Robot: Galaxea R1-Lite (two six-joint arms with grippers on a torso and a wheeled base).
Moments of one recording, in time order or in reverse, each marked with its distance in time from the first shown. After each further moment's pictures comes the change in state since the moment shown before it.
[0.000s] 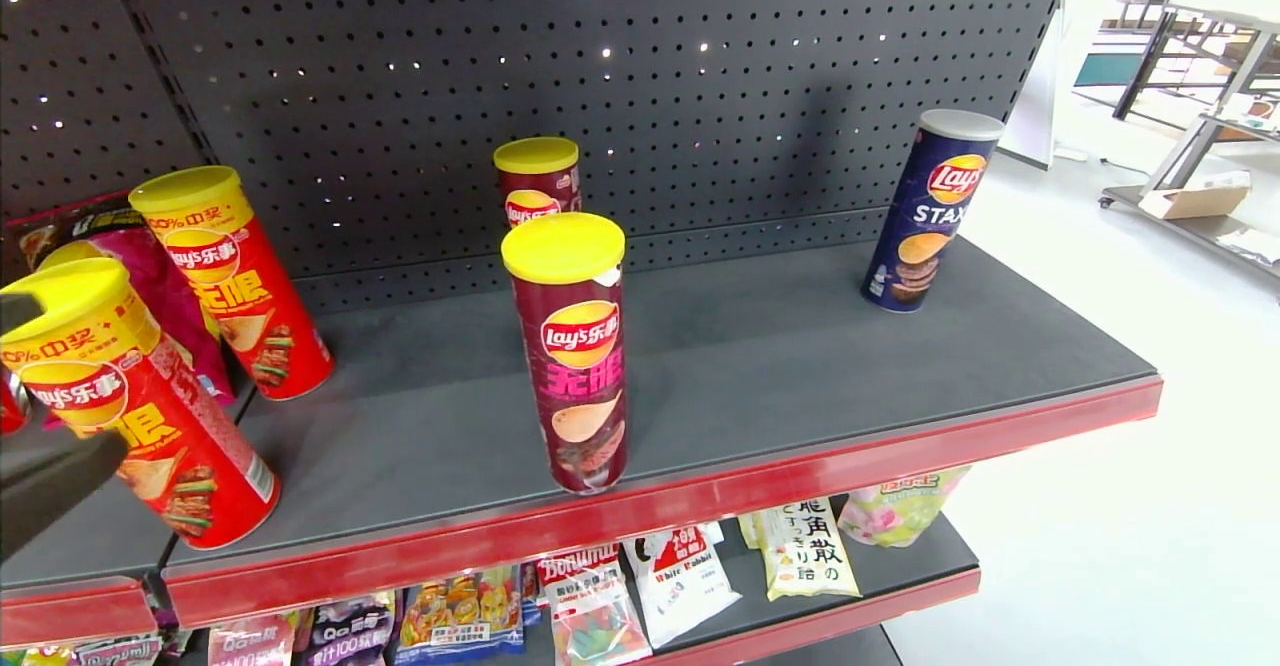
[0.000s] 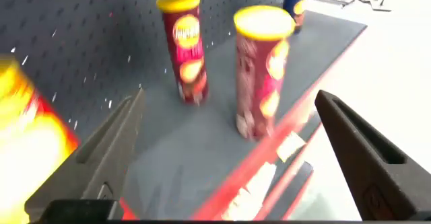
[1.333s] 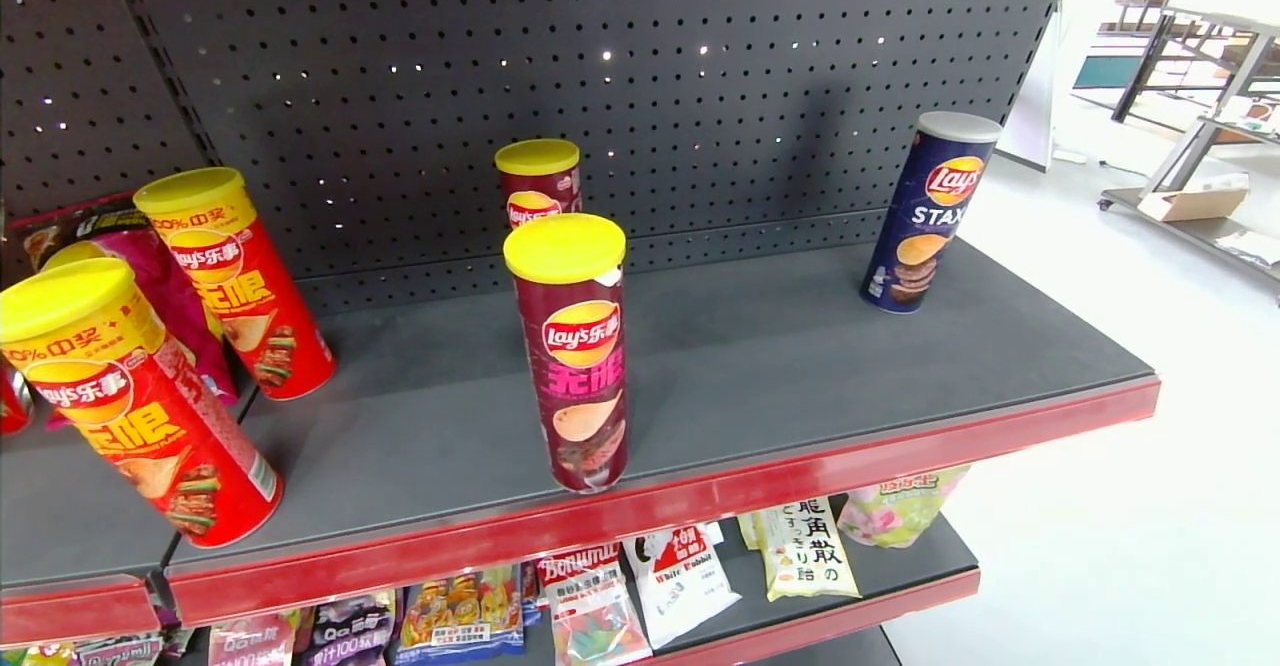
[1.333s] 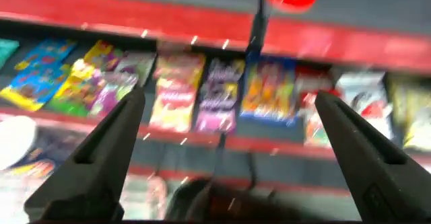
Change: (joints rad) left arm 0.392 -0.630 0.189 0.718 0.454 -0.270; right arm 0.000 0.000 0.000 0.000 0.000 -0.001
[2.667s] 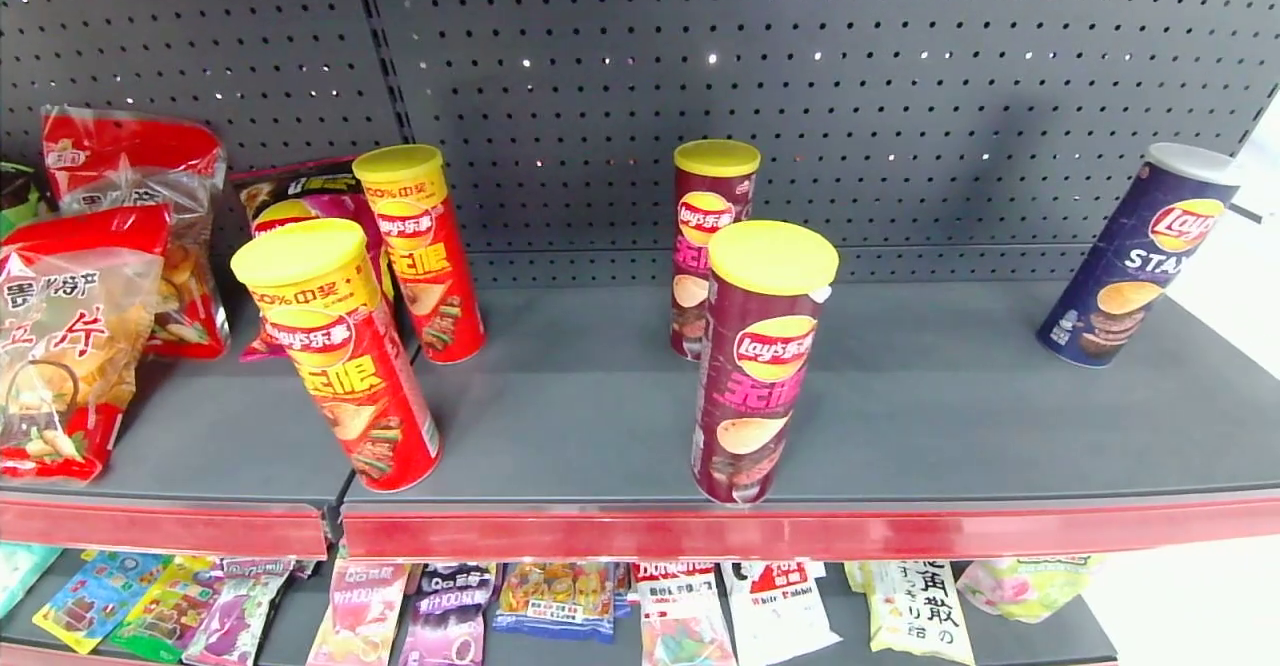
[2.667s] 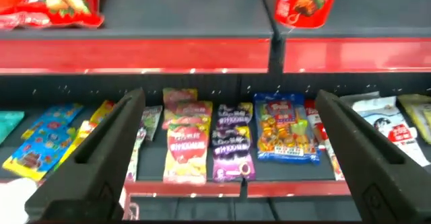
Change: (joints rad) left arm -0.047 -0.041 0.473 -0.666 -0.229 0.184; right arm 0.036 0.362 -0.306 -0.011 0.034 -0.031
